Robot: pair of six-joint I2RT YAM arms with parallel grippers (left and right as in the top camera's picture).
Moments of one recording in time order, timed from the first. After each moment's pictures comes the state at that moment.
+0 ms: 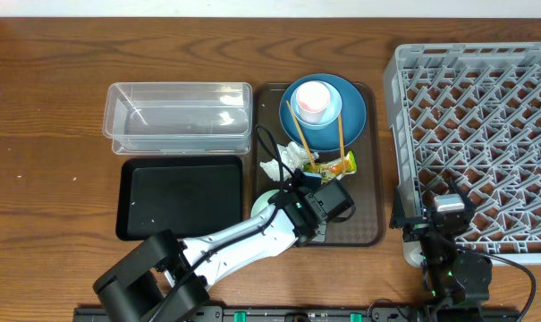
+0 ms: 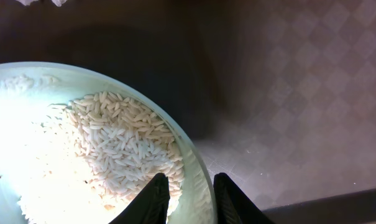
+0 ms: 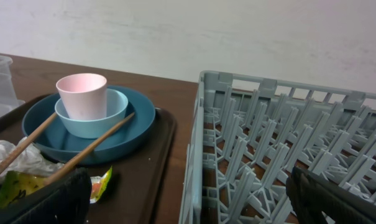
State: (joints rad) left arm -1.00 1.70 1.00 -0.63 -0.14 -0.83; right arm 0.07 0.02 0.01 -0.07 -0.04 -0.09
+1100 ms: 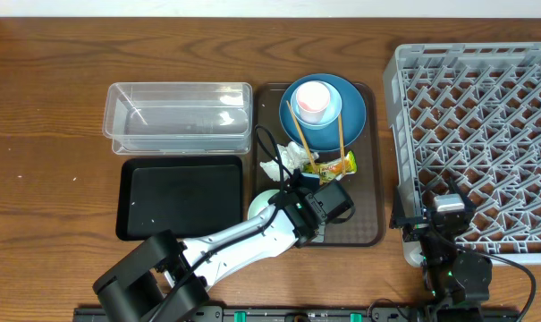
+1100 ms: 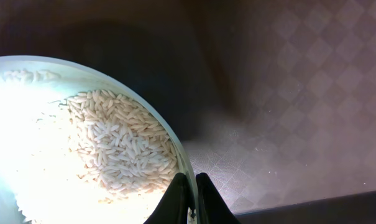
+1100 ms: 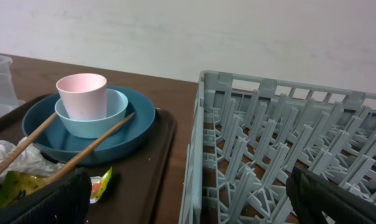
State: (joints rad) left arm -1.00 1.70 1.00 -0.65 -0.14 -0.84; right arm 0.07 0.02 0.01 -0.07 -0.04 -0.09
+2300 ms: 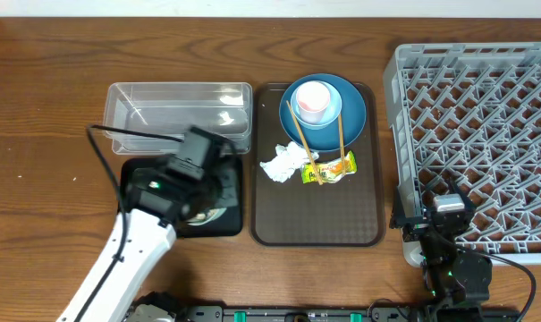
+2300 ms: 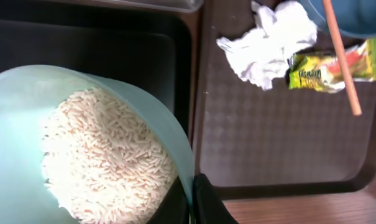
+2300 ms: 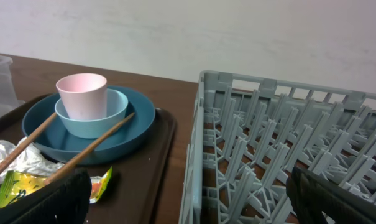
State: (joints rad) left arm -0.36 1.19 1.00 -0.98 0.10 -0.51; right arm 0.07 0.02 0.01 -0.07 -0.04 -0.09
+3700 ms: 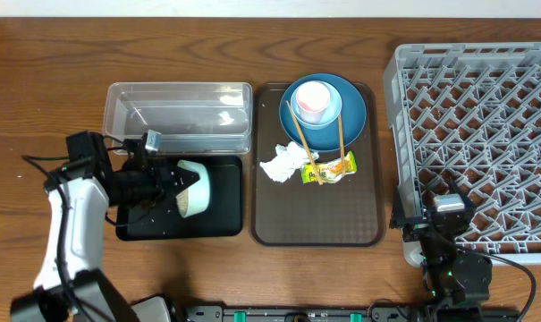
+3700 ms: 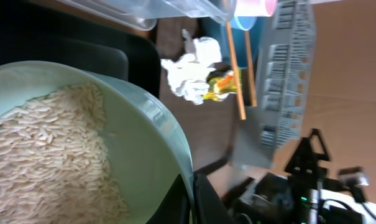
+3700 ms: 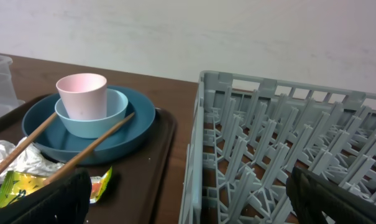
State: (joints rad) left arm 0.36 1.43 0.89 -0.97 1.00 0.05; right arm 0.07 0.02 0.01 -0.07 -0.04 -0.09
